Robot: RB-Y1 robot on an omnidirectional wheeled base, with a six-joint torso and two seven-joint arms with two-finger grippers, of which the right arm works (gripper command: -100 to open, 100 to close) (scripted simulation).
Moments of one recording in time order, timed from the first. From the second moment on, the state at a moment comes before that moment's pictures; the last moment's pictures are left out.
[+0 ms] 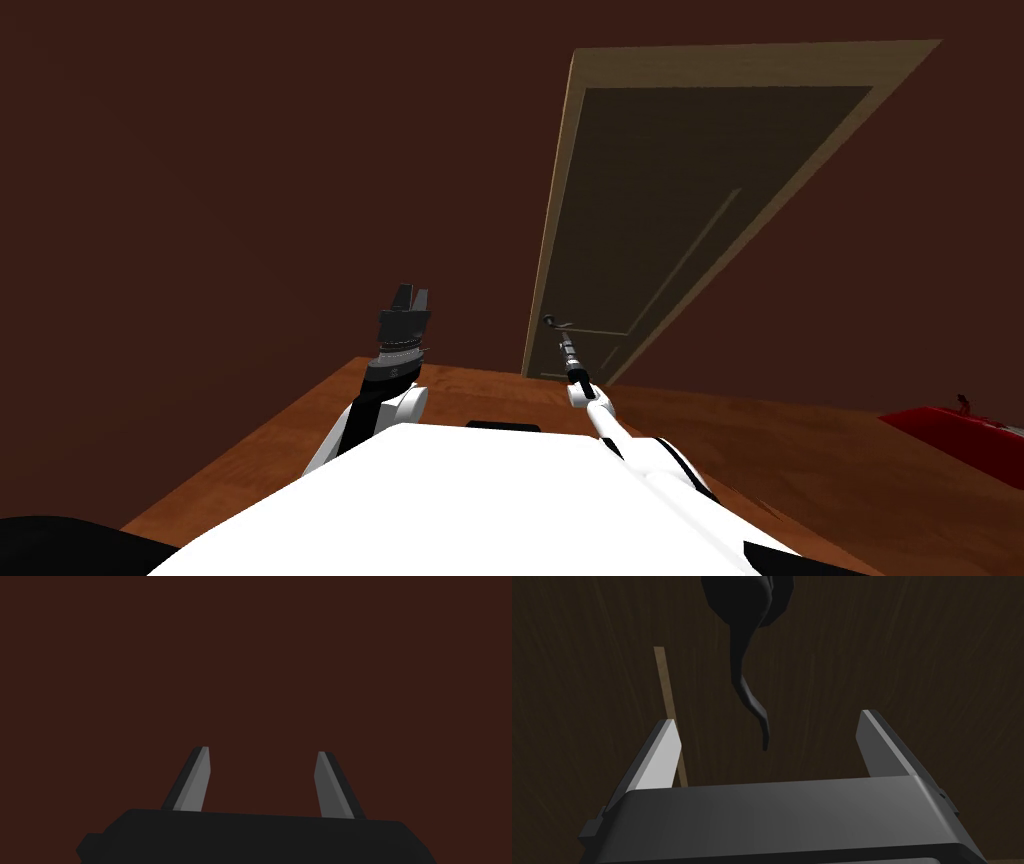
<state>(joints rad) -0.30 -0.27 -0.02 -0.53 -0.05 -0.73 -0.13</state>
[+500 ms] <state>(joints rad) -0.24 -0.35 -0.05 -0.54 -0.08 -0.76 -0.19</state>
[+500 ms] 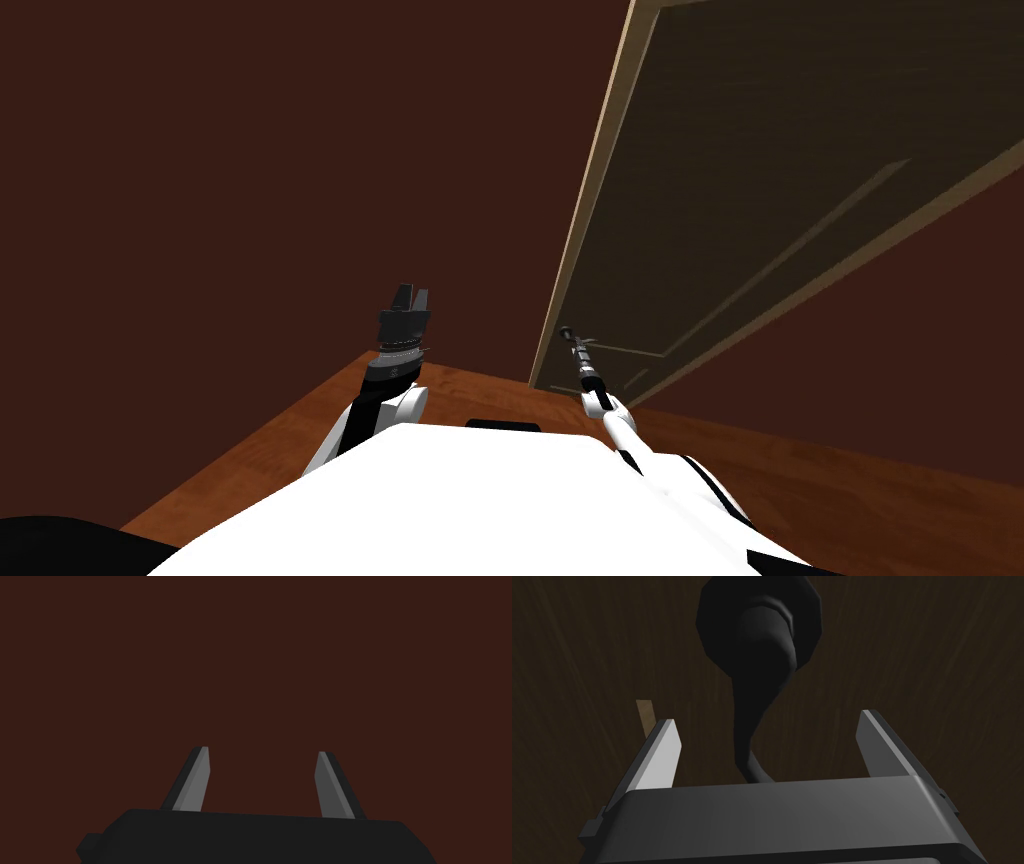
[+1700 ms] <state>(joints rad) -0.23 -0.40 -0.06 -0.48 -0.09 -0.81 -0.23</state>
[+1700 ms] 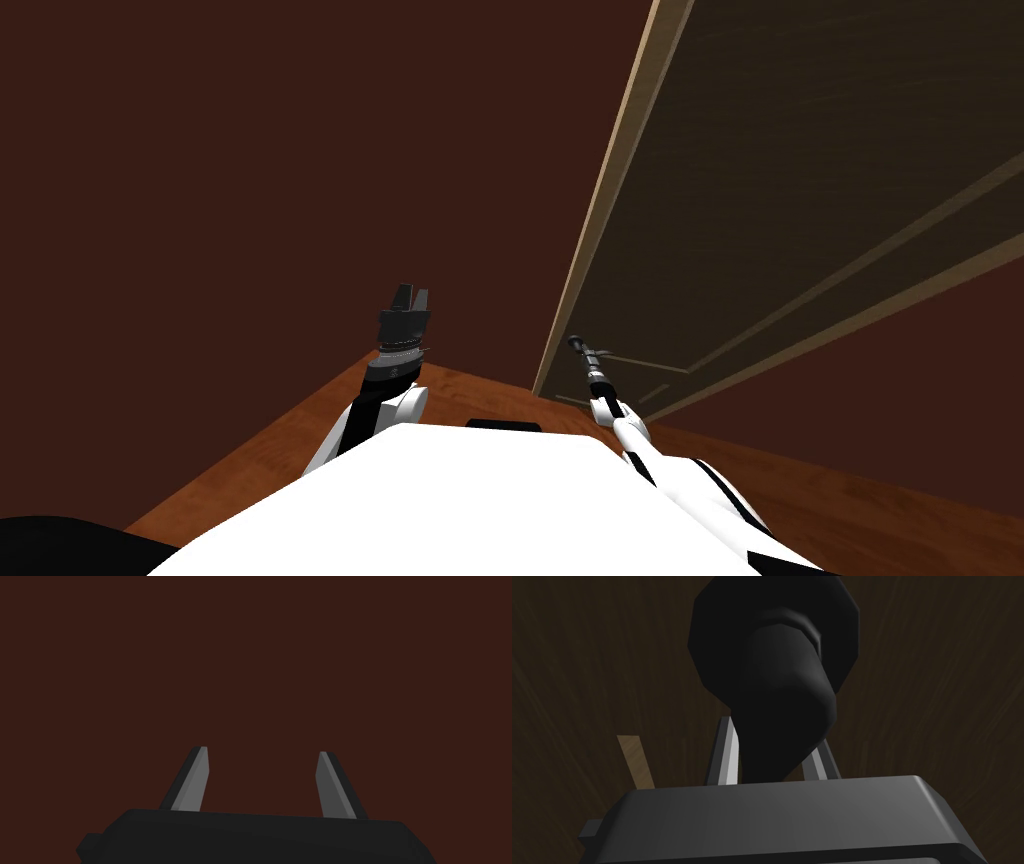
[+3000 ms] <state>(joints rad) -0.17 -0.47 0.05 -0.51 -0.02 -0.90 -0.36</state>
